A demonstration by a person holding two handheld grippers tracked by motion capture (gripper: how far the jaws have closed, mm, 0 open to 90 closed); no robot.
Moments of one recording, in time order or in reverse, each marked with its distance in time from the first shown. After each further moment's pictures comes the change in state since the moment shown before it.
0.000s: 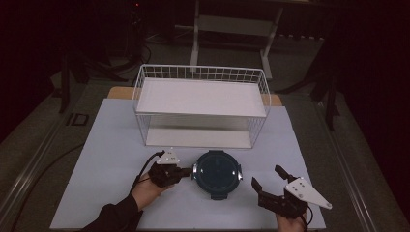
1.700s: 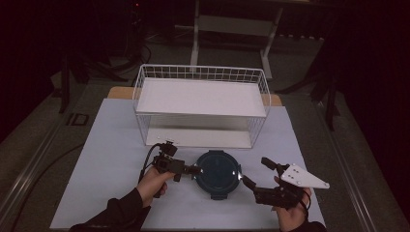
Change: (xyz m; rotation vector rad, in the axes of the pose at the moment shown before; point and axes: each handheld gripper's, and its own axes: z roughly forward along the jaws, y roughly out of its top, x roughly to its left) left arm 0.025 0.024 0.012 0.134 -0.169 -0.541; right arm -0.001 0.030 0.017 0.037 0.266 -0.019
